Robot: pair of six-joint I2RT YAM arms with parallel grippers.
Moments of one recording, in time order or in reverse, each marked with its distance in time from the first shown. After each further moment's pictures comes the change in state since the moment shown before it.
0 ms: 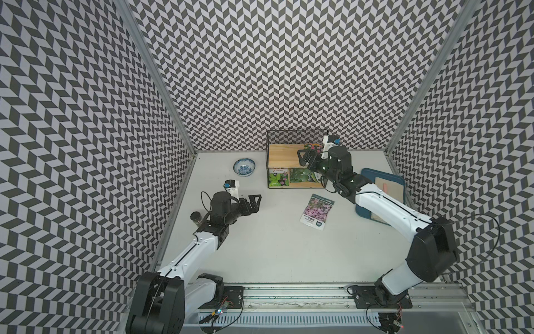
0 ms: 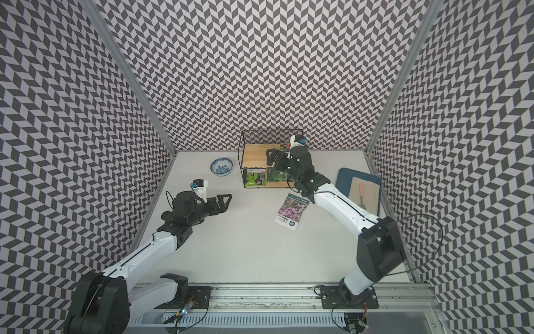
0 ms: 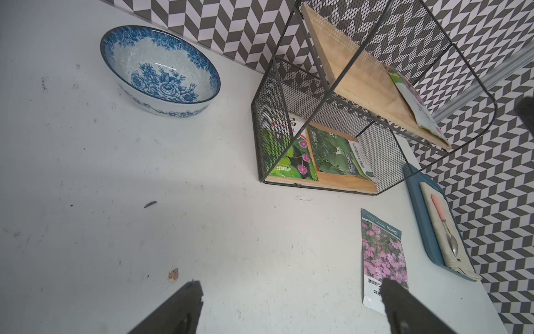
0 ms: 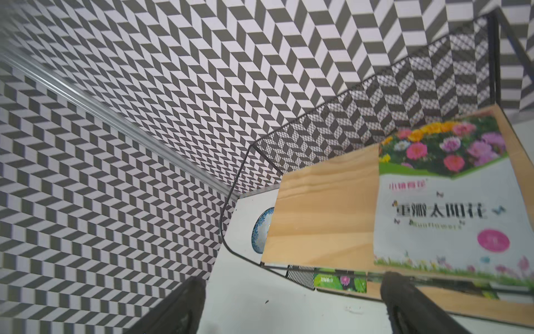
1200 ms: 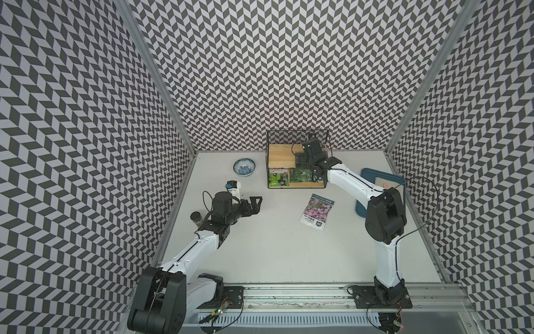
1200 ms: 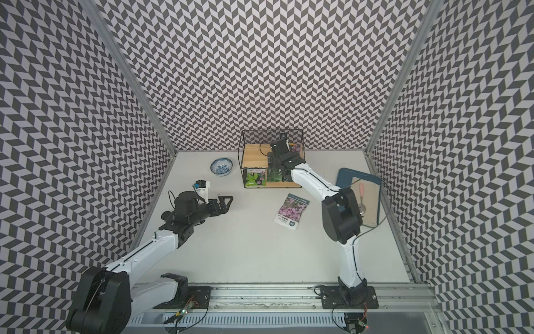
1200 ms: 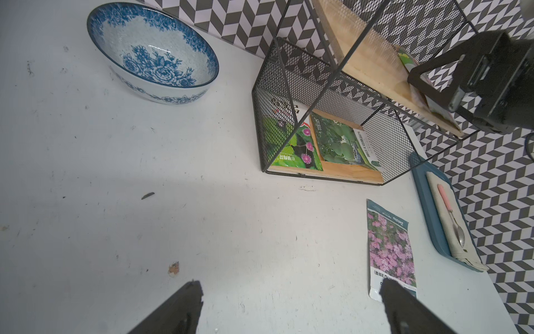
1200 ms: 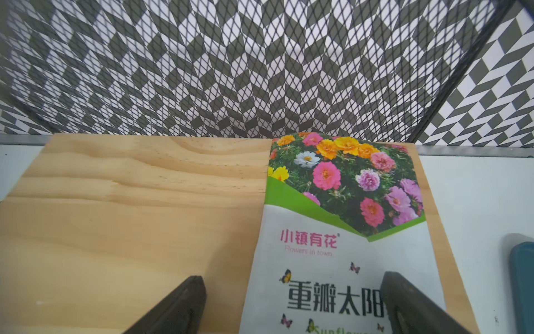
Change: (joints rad) left arm 0.000 0.034 0.000 -0.007 0.006 0.025; right arm 0.000 0.443 0.436 -0.369 0.376 -0.364
